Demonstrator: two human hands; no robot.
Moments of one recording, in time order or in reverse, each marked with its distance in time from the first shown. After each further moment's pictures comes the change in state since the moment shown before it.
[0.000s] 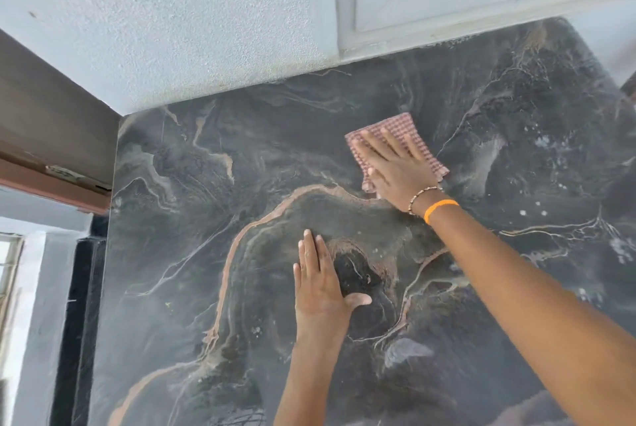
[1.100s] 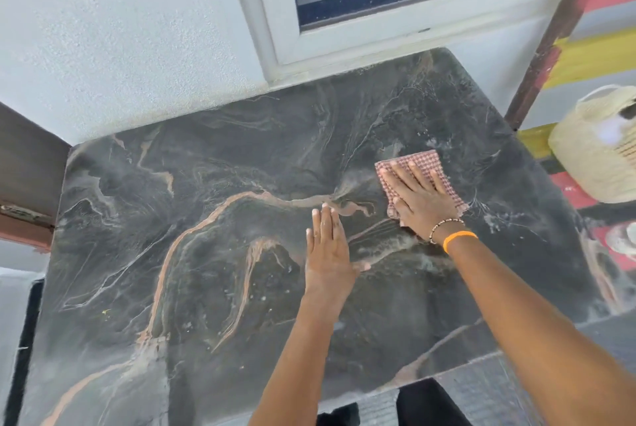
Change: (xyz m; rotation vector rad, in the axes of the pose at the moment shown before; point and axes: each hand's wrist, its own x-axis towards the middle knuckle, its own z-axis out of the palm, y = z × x) left_hand -0.008 0.114 0.038 0.114 0.084 0.297; right_hand -0.140 0.121 -0.003 0.001 -0.041 0.236
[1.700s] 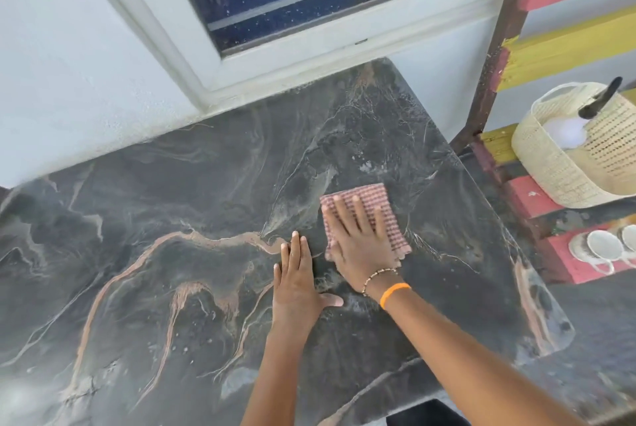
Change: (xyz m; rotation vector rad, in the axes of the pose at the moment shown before) left_hand 0.038 0.082 0.027 -0.038 -0.126 -0.151; right_hand -0.019 0.017 0.003 0.118 0.036 -0.021
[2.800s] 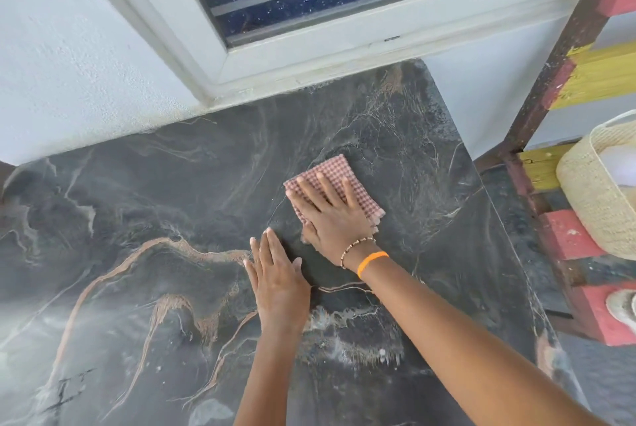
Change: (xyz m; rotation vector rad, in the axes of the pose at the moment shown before) left_hand 0.049 0.022 -0.012 -0.171 0.399 -0.270; right_hand 0.106 0.003 -0.021 -0.039 -0.051 -0.326
